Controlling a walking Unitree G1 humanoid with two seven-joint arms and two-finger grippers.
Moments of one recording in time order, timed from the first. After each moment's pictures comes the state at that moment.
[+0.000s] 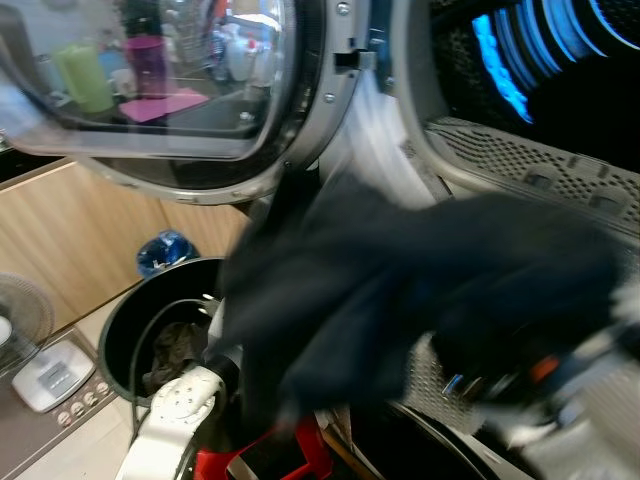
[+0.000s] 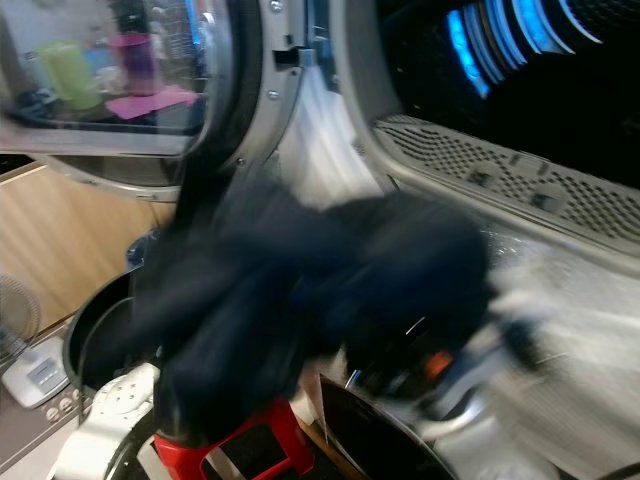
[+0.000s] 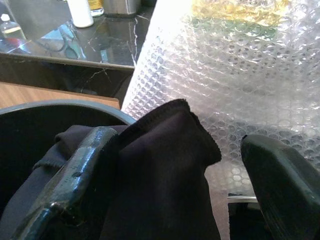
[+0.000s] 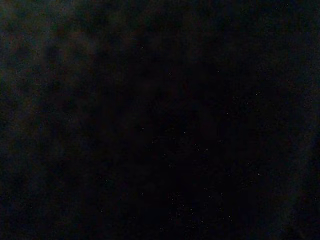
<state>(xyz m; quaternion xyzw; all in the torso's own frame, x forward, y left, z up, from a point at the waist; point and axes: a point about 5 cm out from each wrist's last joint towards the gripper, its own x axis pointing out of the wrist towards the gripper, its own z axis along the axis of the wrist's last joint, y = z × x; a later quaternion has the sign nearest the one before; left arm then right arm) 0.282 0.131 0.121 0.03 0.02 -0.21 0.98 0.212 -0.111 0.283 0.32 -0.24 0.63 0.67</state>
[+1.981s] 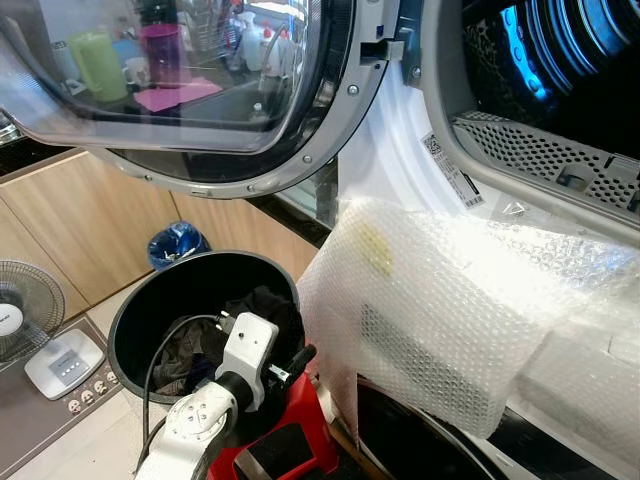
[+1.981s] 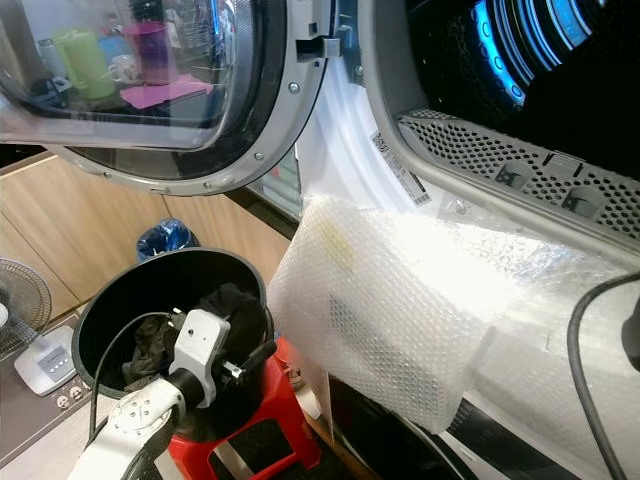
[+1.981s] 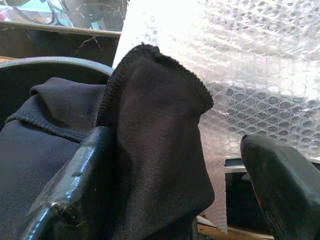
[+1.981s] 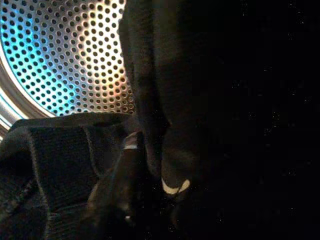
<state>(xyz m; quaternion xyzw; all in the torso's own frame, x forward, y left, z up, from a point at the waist) 0.274 0.120 0.104 0.04 0.05 -0.23 0.97 0.353 -0.351 0.414 0.15 -0.17 -0.37 0.90</state>
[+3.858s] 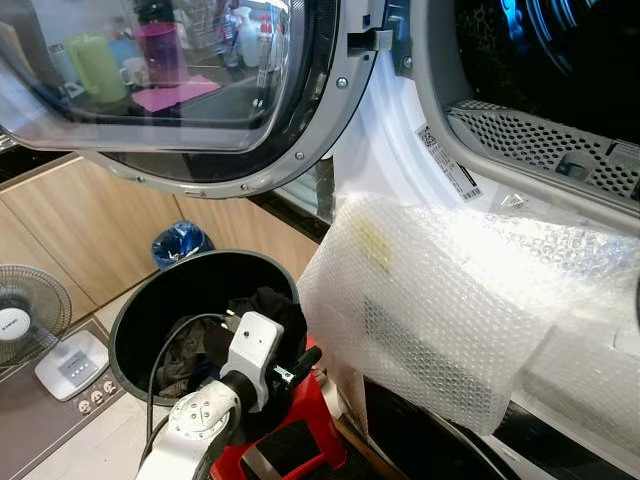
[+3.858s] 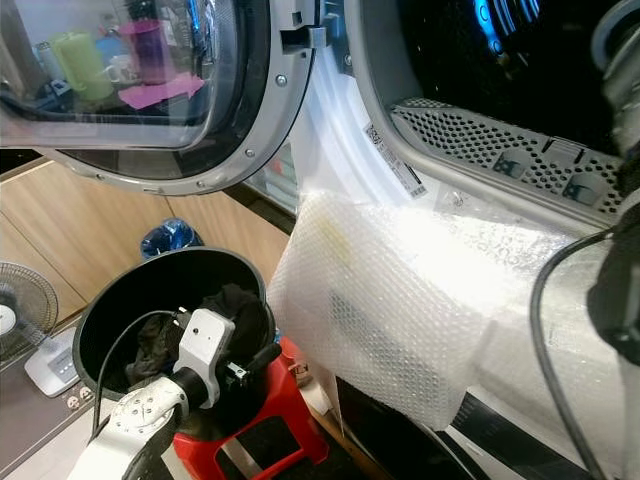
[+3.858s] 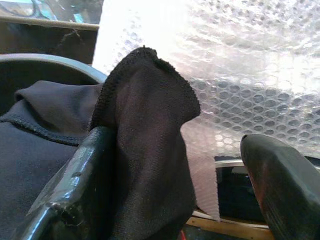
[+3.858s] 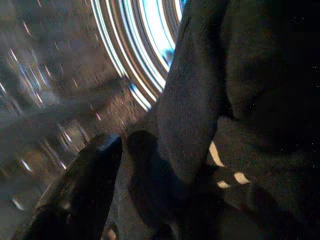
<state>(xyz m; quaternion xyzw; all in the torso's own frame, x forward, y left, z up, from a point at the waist) 0.273 0.111 0.104 0.03 0.07 -0.25 0.97 0.379 -0.282 0.438 0.03 -0.08 -0.12 0.99</state>
